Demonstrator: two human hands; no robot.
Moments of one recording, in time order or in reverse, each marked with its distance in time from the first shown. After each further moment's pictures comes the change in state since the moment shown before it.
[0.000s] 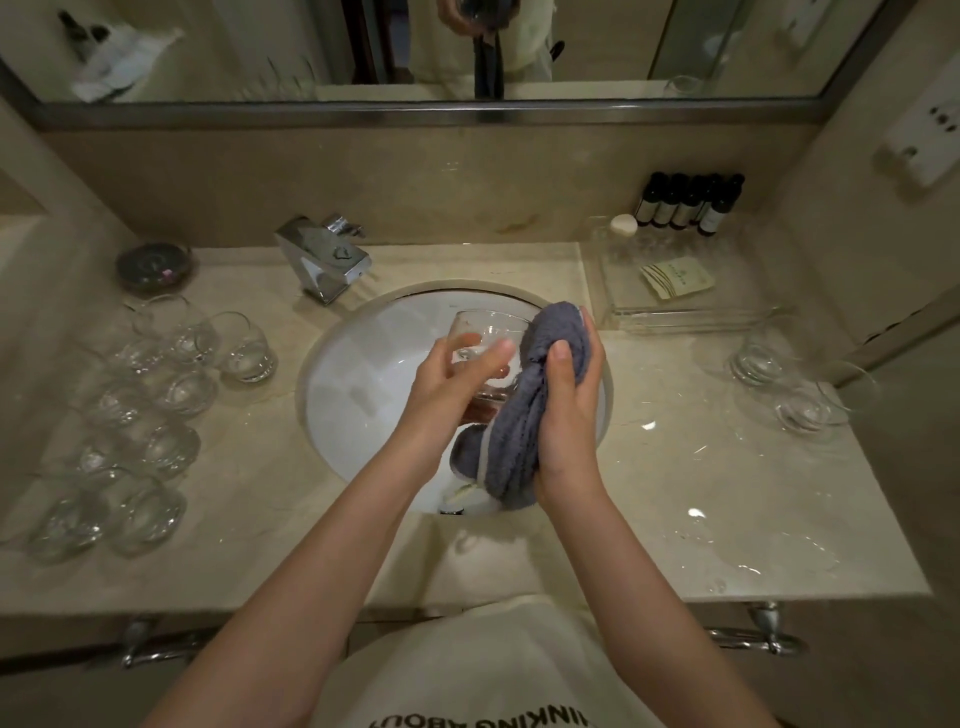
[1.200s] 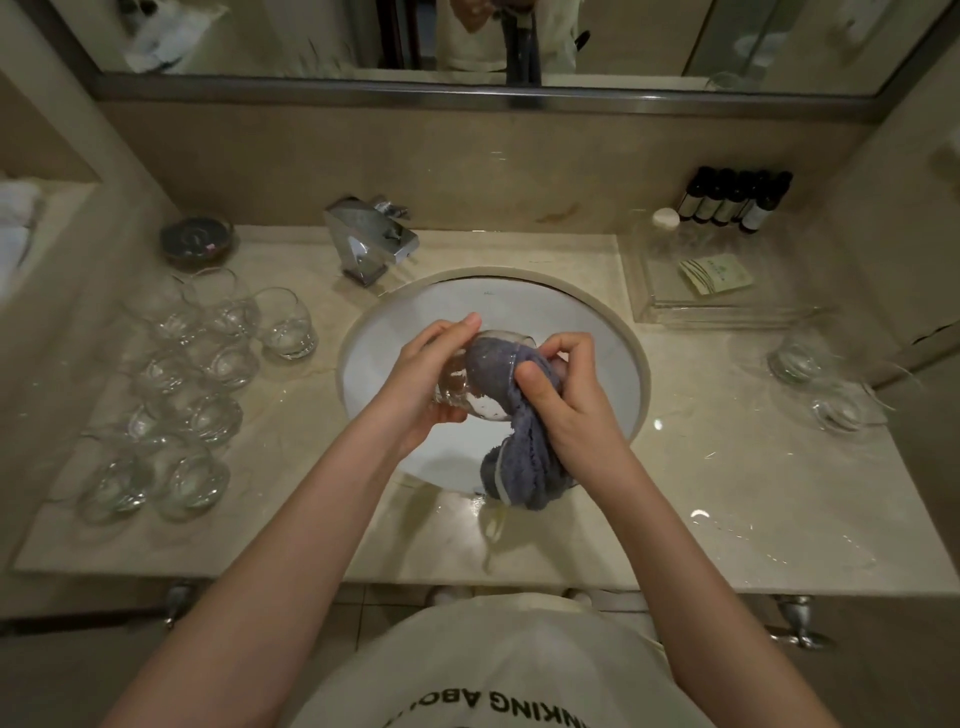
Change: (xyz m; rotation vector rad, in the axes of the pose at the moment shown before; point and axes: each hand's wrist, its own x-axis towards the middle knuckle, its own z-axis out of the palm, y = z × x) left_hand -0.003 0.004 -0.066 -0.040 0.001 -0.023; right_hand -0.026 -0.007 0.014 -0.515 -0.443 -0.133
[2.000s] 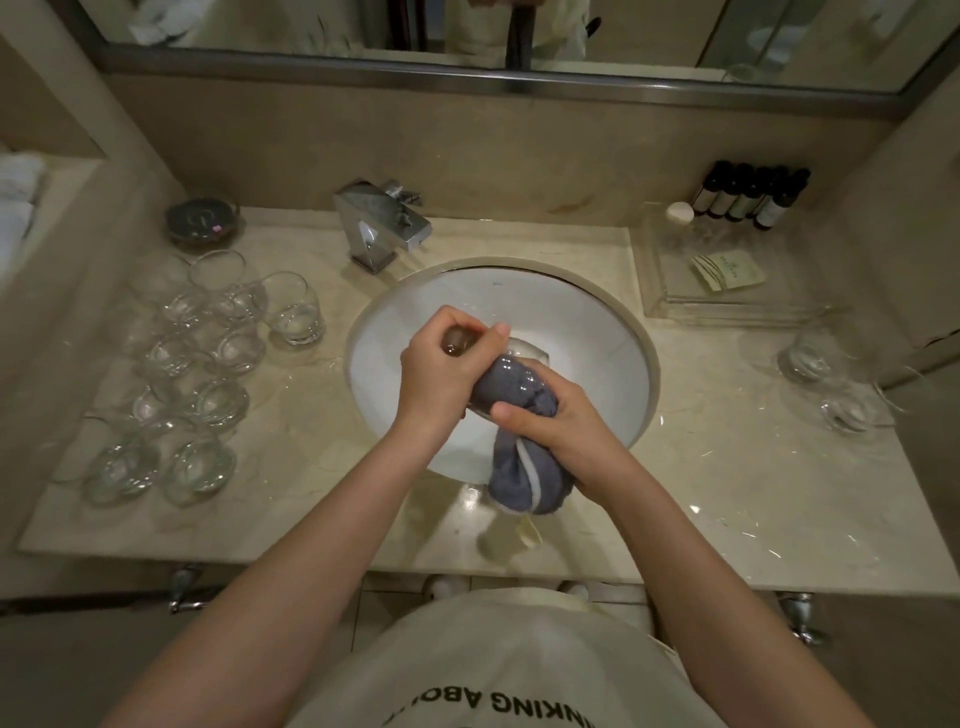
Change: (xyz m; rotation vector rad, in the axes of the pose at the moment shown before) left_hand 0.002 -0.020 0.003 0.236 0.290 0.380; right_hand 0.002 0.019 0.010 0.215 -0.218 0.228
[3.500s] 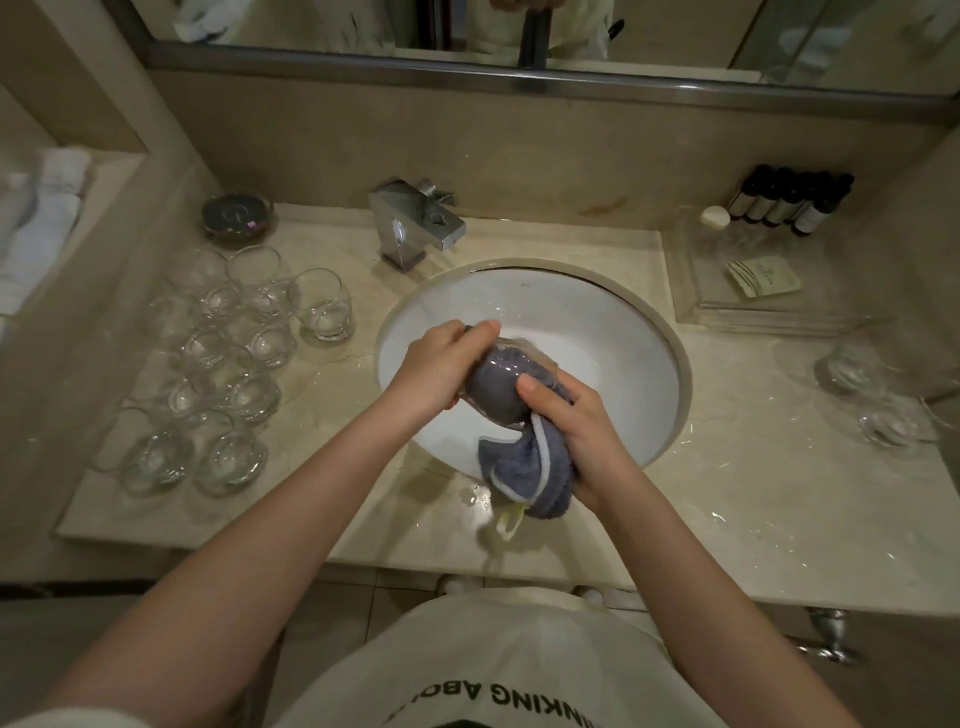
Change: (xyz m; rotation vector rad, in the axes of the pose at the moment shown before) left_hand 0.026 0.001 -0.041 0.218 -0.245 -0.275; right_hand 0.015 0.009 0.030 0.376 0.102 0.053
